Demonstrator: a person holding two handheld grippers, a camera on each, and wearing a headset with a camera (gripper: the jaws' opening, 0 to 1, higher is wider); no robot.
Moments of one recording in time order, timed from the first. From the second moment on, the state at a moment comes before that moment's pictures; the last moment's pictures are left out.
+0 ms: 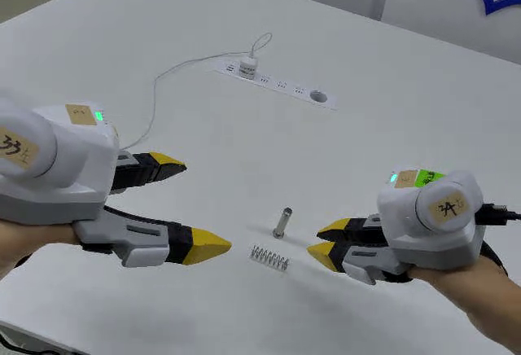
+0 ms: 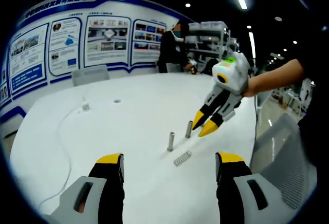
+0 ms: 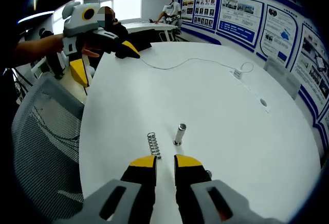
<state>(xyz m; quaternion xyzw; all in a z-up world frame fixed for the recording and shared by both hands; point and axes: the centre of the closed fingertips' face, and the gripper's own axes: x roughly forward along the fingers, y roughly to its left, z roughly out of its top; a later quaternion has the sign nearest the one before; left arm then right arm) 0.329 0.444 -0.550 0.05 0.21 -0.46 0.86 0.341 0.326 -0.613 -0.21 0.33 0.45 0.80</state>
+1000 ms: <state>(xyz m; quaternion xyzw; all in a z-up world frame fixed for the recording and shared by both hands) 0.320 0.456 -0.581 0.04 0.25 -0.45 0.86 0.341 0.355 -0.671 -0.23 0.37 0.49 0.75</state>
